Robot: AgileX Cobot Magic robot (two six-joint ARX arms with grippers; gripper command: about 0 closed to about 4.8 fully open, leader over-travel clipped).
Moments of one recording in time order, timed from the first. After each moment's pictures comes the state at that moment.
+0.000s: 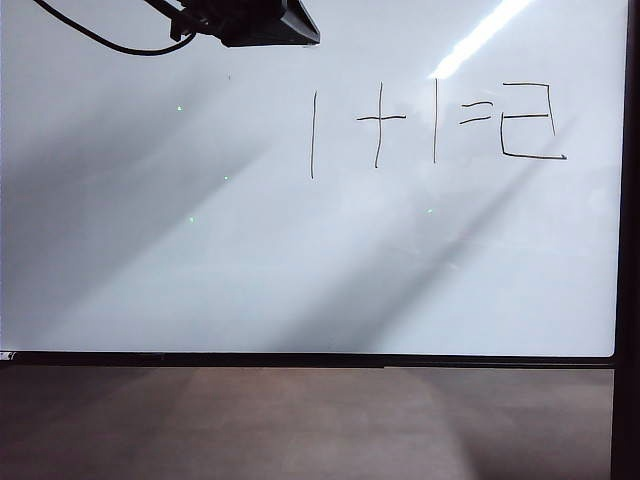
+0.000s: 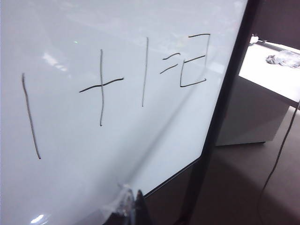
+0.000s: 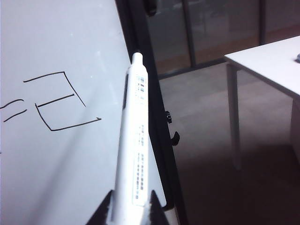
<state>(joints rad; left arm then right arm) -0.65 1.37 0.97 0.34 0.06 -0.02 -0.15 0.50 0.45 0.08 0.04 0.24</state>
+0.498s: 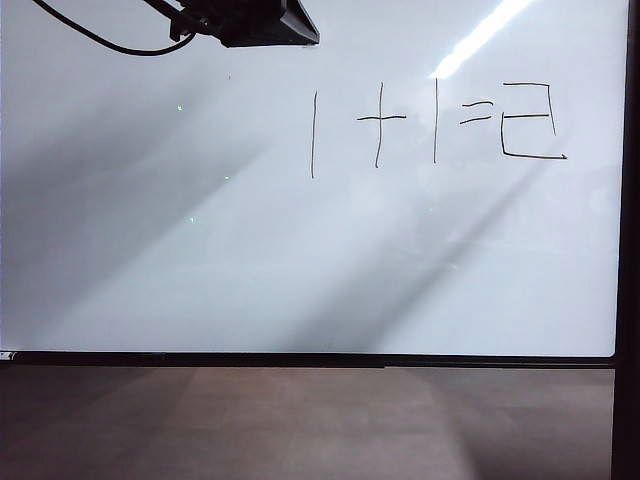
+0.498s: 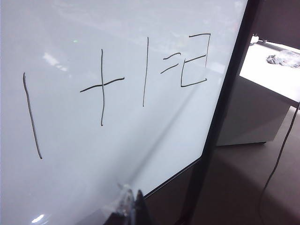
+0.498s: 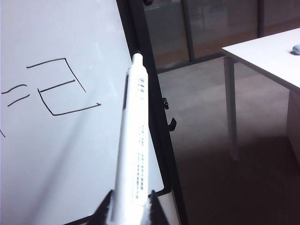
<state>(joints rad) -0.65 1.37 0.97 0.34 0.06 -0.02 -0.14 0.37 0.44 -0.07 0.05 0.24</state>
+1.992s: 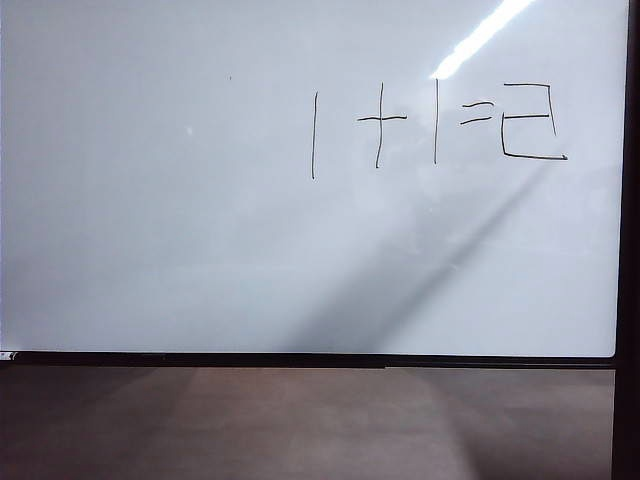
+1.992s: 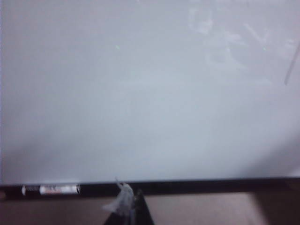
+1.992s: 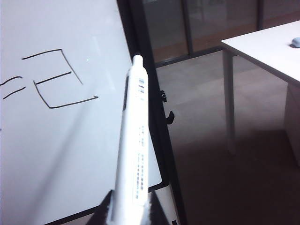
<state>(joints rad) -0.06 0.26 0.14 0.17 0.02 -0.01 -0.14 0.37 0.44 -0.10 0.05 0.24</state>
